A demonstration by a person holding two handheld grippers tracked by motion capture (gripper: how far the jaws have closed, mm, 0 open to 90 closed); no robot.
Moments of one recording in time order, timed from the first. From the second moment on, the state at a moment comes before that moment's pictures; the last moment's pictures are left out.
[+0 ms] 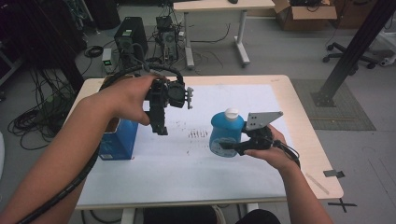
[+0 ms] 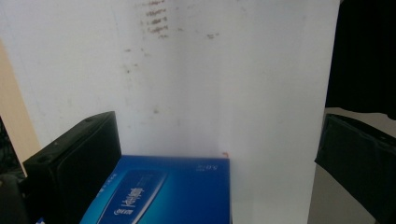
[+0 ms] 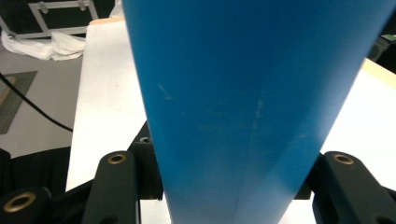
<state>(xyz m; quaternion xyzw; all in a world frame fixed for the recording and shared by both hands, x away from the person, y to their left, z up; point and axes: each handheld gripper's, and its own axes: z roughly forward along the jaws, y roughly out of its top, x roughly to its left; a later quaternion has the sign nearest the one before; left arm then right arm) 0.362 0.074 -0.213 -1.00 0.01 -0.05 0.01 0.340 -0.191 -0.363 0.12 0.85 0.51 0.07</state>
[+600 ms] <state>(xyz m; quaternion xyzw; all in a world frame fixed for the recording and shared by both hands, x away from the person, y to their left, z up) 0.350 0.054 -0.214 -1.00 0.04 -0.05 0.00 0.340 -0.156 -0.371 0.09 0.85 0.51 0.05</state>
